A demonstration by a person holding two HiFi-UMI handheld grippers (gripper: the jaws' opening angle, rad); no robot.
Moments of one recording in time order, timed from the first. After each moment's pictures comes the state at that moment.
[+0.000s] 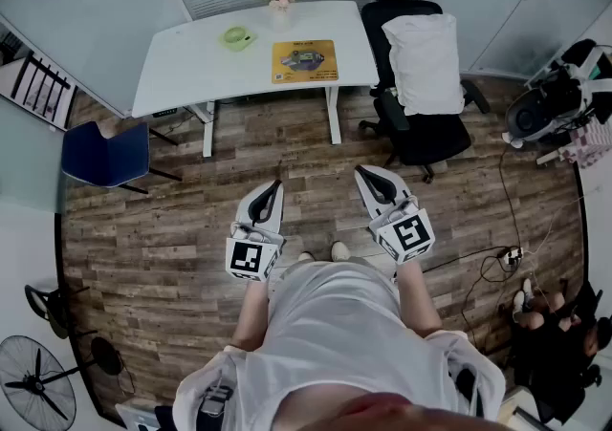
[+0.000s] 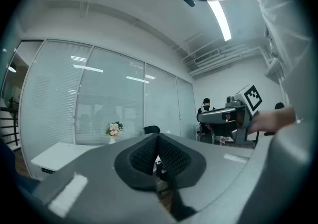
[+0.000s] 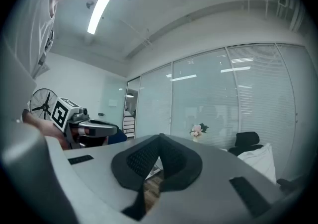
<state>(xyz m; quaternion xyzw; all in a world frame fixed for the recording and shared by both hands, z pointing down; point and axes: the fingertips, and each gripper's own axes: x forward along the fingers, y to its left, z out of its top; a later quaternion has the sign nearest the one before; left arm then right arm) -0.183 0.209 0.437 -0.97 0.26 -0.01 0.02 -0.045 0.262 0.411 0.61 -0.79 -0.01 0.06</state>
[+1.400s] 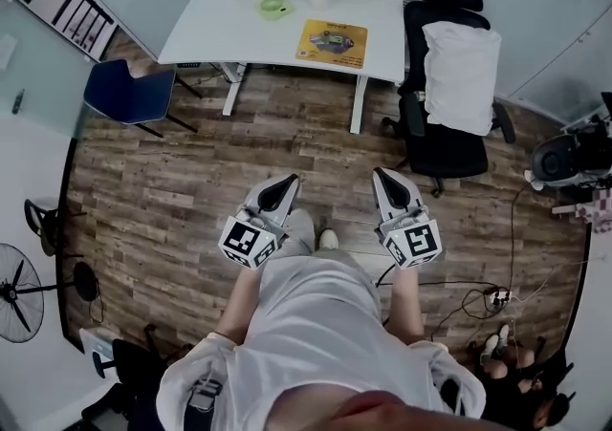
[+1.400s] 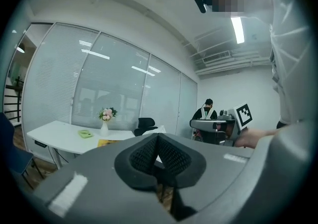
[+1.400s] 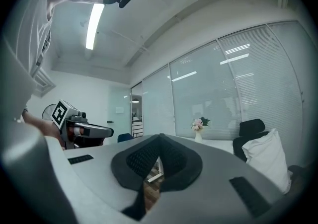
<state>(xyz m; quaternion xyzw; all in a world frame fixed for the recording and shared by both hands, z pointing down) -0.113 0.274 0.453 -0.96 0.27 -0.04 -0.06 0.042 0.302 0.442 0.56 -0.83 0.03 0.00</state>
